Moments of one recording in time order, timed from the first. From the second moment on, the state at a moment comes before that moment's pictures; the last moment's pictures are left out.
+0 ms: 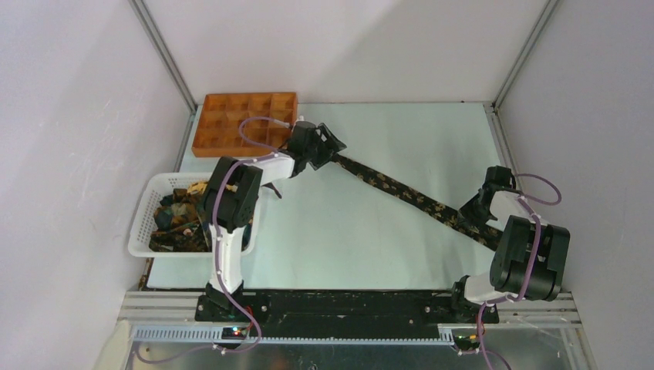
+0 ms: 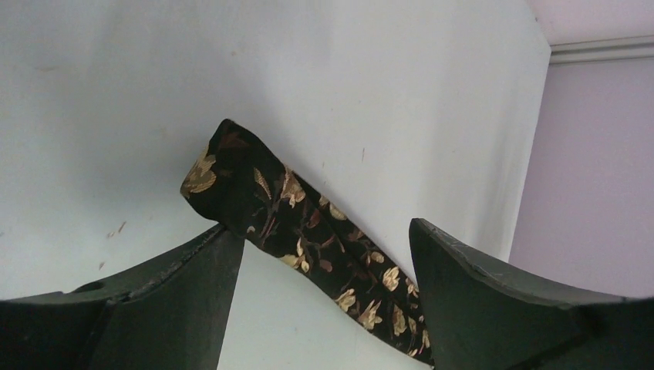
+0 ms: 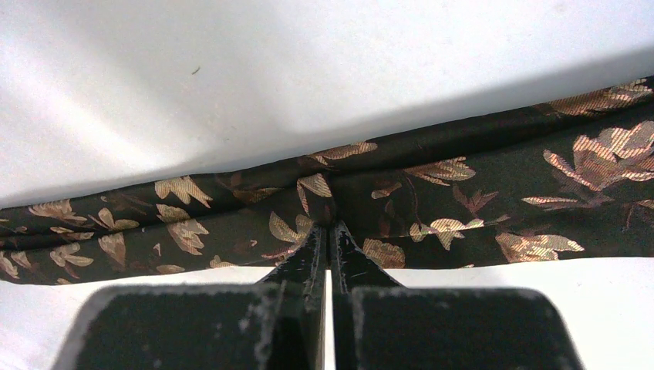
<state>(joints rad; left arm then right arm) -0.44 2.08 1.33 0.16 0.11 -0.99 -0.30 1.45 0.72 -0.50 -0.06 0.63</state>
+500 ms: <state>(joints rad) -0.42 2.16 1.42 0.20 0.05 -1.00 -0.32 1.45 0.72 -0.50 -0.08 0.62</state>
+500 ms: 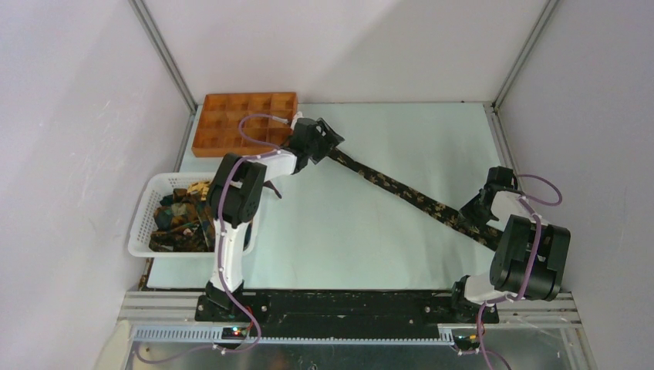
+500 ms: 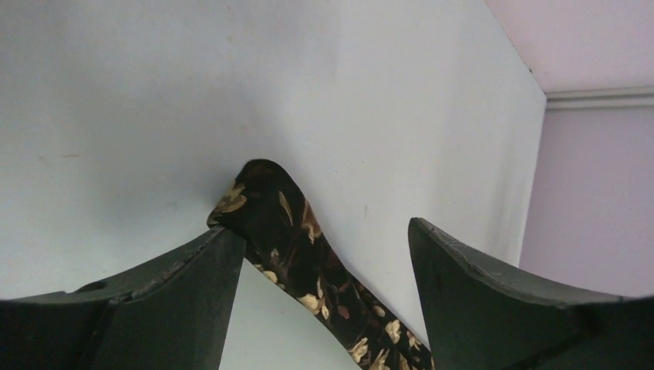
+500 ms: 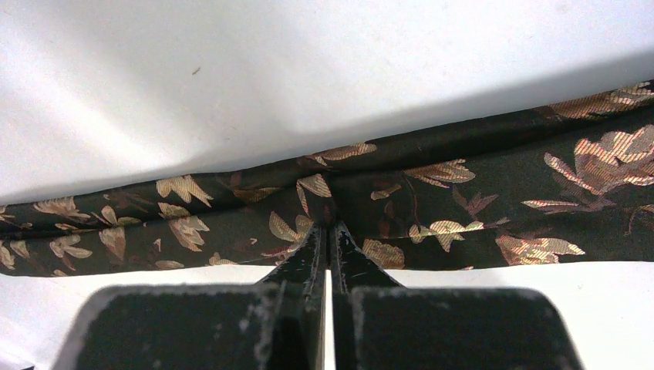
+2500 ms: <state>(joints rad) -0.38 2.26 1.63 -0.03 0.06 -0.75 -0.02 1.21 0.81 -0.54 0.04 0.57</state>
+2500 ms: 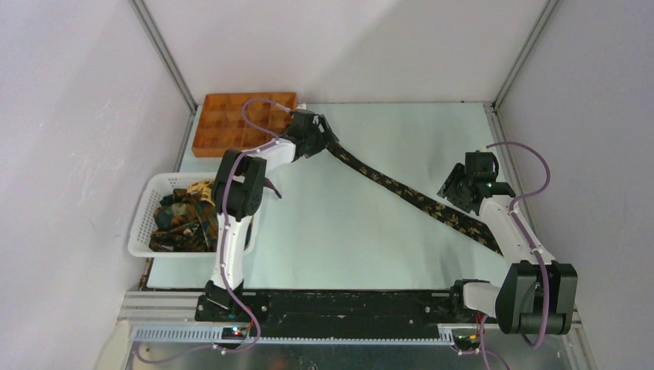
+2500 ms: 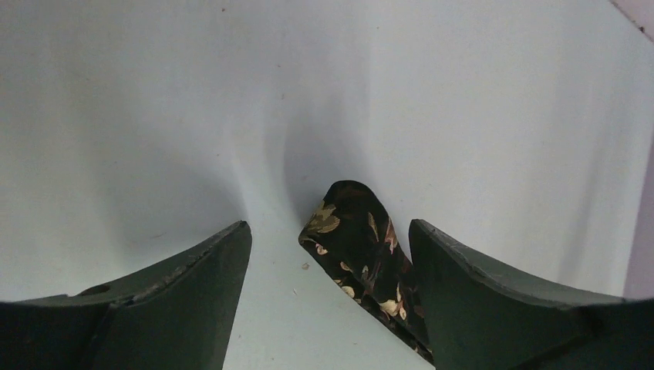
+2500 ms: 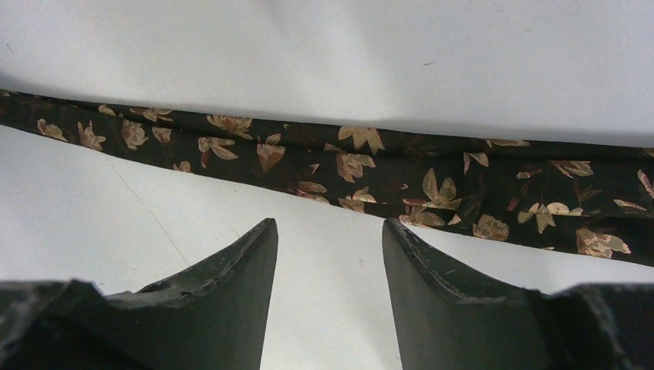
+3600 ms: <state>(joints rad) -0.37 2.27 1.56 0.06 0.13 -0.79 -0.02 1.23 0.81 -0.52 0.02 0.54</state>
